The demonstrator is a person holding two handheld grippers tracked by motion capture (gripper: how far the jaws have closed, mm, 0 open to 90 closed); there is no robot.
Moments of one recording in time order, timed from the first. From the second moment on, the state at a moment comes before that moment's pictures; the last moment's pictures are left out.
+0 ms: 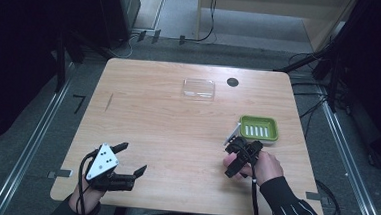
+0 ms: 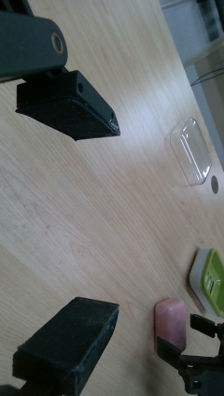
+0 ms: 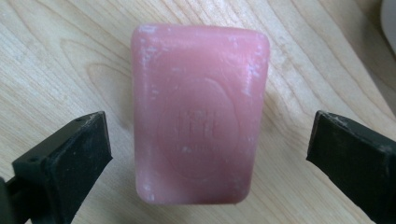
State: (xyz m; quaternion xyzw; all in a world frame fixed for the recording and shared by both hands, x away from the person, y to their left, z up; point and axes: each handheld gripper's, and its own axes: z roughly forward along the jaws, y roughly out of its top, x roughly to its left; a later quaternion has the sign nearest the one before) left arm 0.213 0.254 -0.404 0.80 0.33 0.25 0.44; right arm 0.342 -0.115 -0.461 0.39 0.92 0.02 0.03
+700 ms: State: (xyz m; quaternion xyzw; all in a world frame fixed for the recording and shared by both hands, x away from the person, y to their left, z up) left arm 0.211 0.254 -0.404 0.80 0.33 0.25 0.44; right arm 0.345 -0.103 -0.459 0.38 0.92 0.01 0.04
